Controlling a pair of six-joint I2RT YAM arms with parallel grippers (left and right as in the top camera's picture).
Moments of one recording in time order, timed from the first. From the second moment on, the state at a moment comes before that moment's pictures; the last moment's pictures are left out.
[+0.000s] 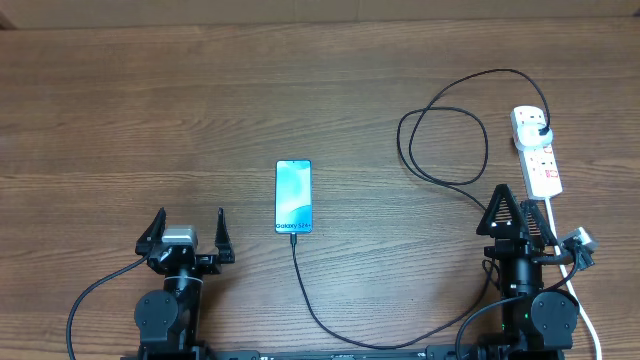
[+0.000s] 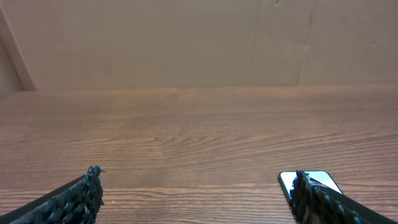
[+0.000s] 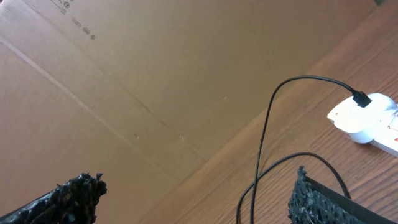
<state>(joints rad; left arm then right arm) 0.02 0.01 0.01 -0.07 0.02 0.00 0.03 0.01 0.12 -0.04 0.12 0.80</state>
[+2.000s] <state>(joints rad) 0.02 0.01 0.01 -0.07 0.02 0.00 0.03 0.01 0.02 -0.02 0.13 0.80</state>
